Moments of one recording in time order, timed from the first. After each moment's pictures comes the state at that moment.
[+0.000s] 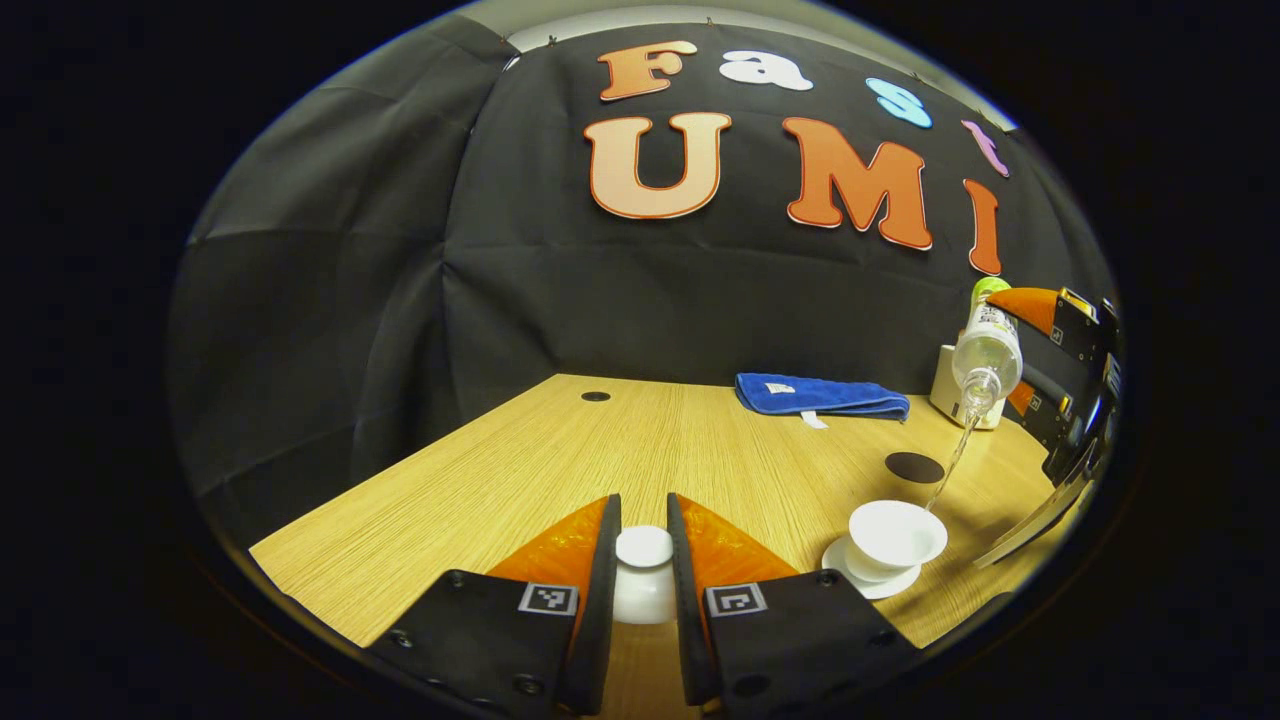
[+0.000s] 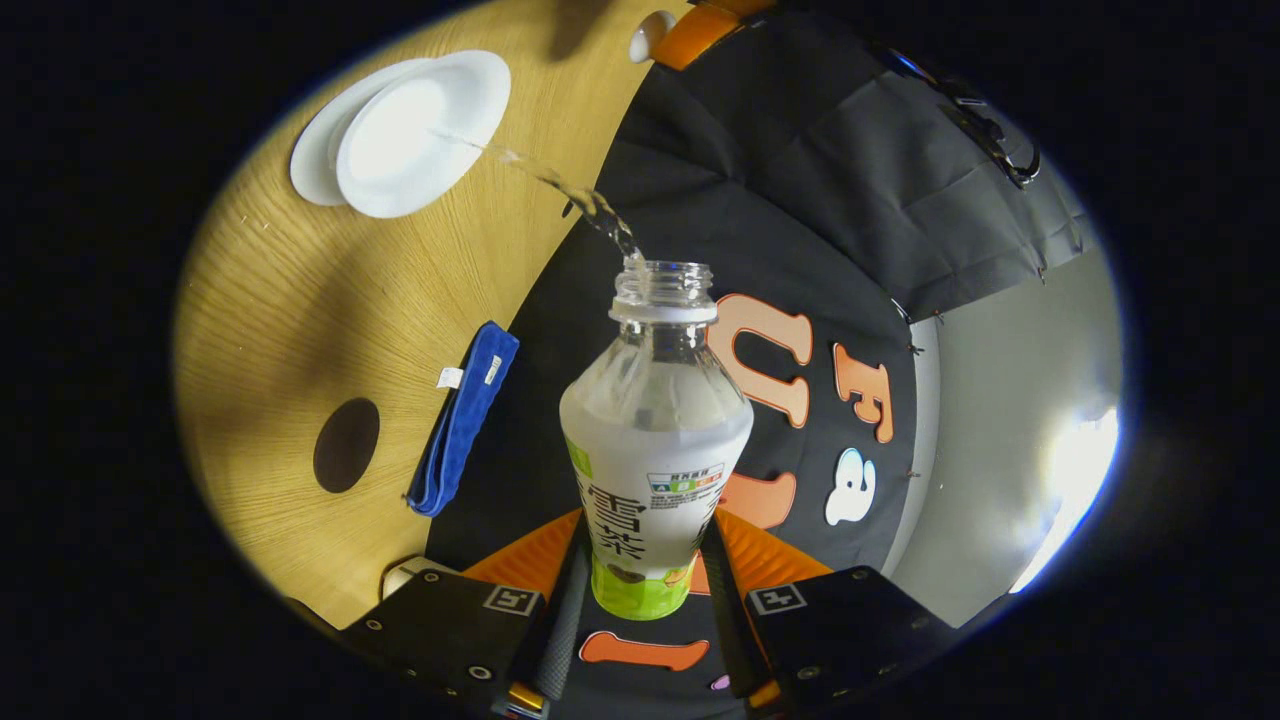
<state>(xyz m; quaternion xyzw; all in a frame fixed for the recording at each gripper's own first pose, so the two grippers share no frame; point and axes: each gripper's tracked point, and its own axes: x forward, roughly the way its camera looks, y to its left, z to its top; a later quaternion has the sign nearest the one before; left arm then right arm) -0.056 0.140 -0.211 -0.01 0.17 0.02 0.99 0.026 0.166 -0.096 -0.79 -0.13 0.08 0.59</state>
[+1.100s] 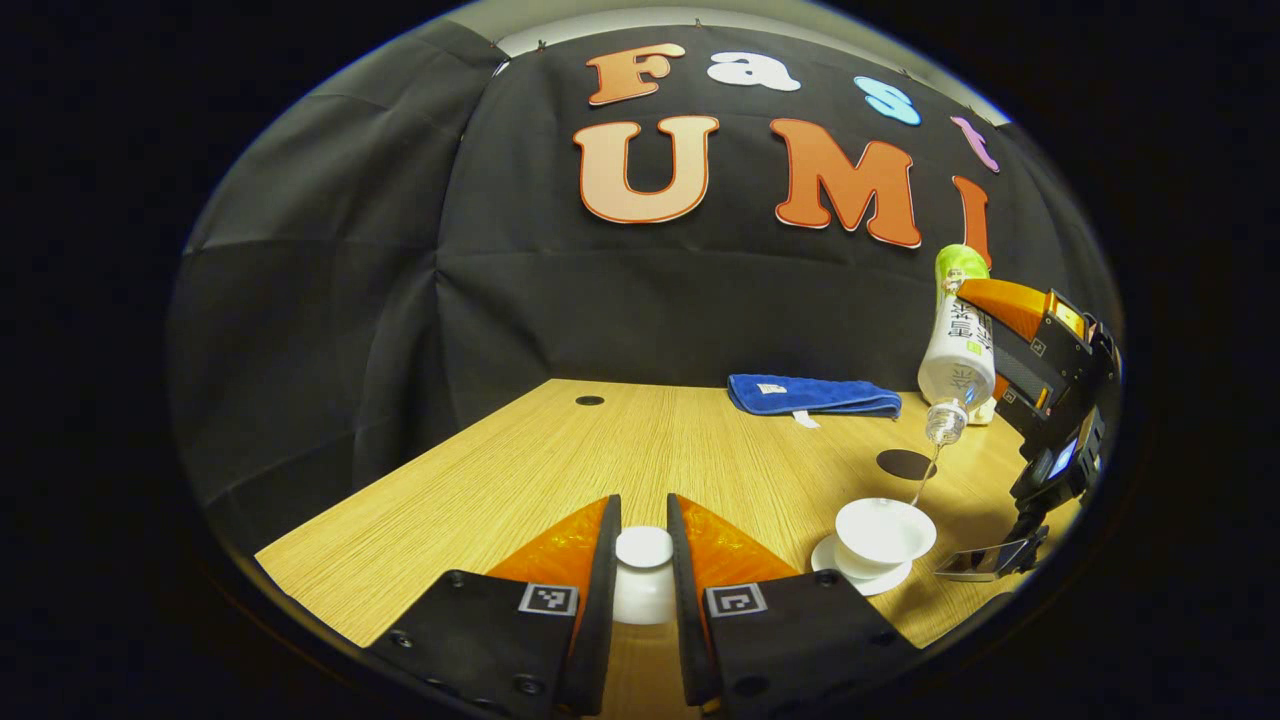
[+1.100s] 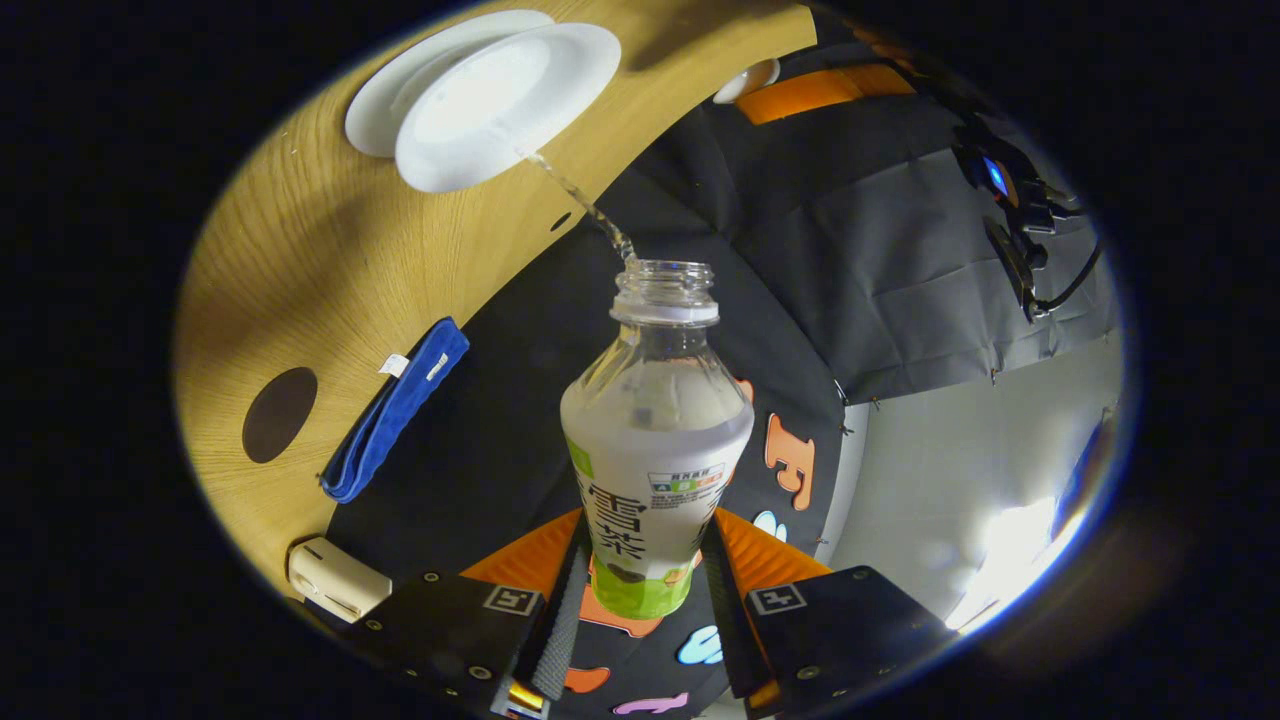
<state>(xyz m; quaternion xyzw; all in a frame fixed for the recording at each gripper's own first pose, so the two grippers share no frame) -0.063 0.133 -0.205 0.00 0.17 0.01 0.99 0.013 0.201 -0.088 -0.82 -0.26 0.05 0.50</state>
